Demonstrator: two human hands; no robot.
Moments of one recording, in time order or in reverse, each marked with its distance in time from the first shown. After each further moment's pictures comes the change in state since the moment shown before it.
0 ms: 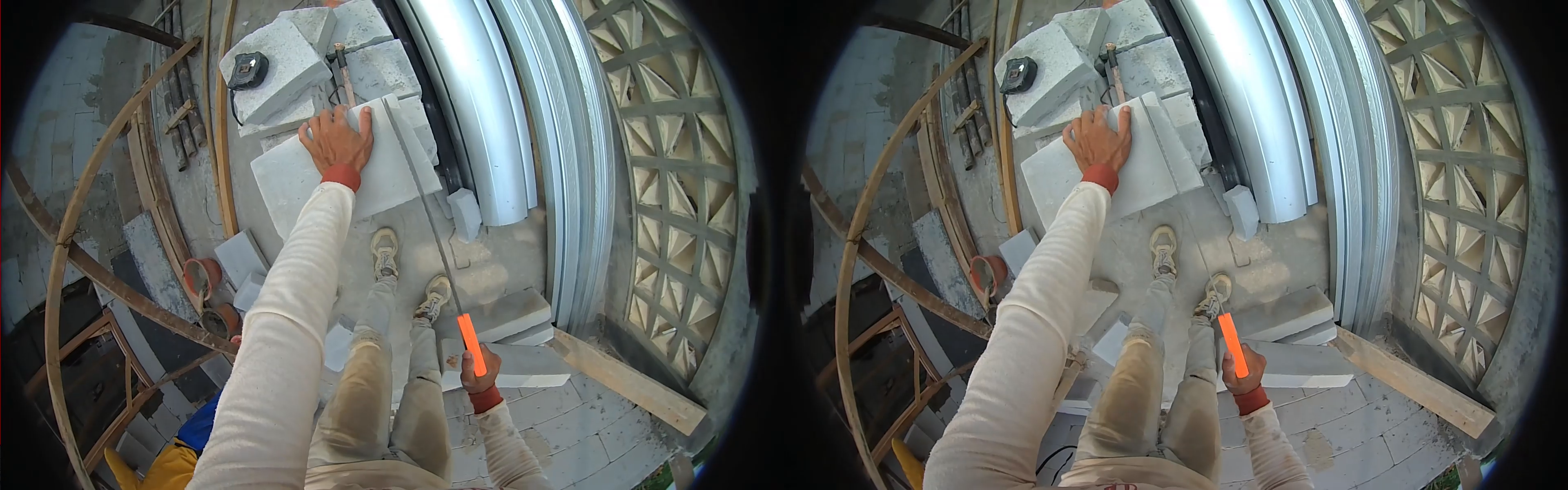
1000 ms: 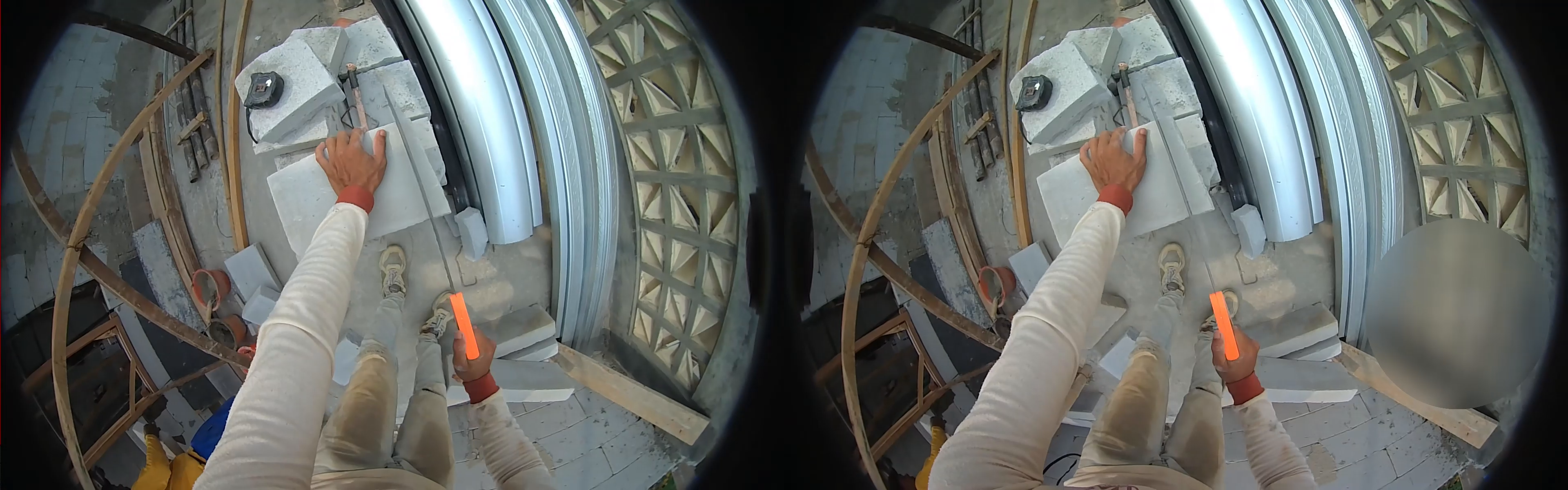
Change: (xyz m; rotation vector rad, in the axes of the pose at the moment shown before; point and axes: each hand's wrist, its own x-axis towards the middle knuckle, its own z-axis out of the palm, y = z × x) left_hand 0.001 0.002 -0.001 -0.058 0.040 0.012; right_hand 0.071 -0.027 0.033 0.108 0.020 0.060
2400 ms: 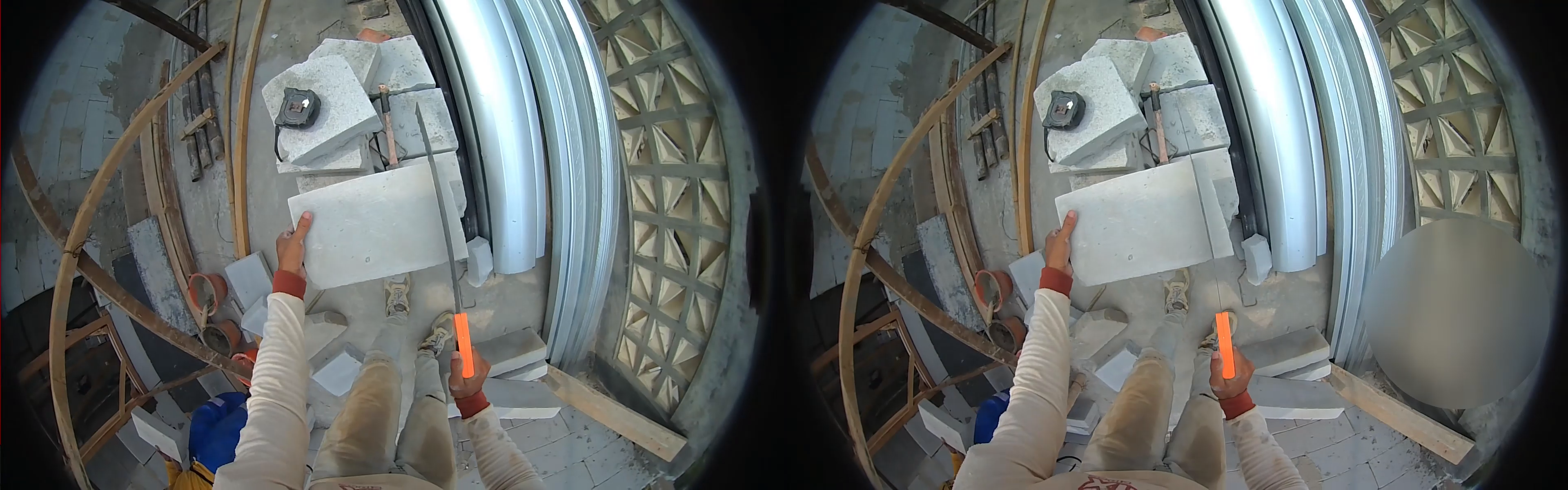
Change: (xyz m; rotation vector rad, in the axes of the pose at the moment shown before) left_hand -0.032 -0.202 -0.070 -1.039 -0.358 -0.997; right_hand 0.031 -0.045 0.048 -0.036 0.059 -0.005
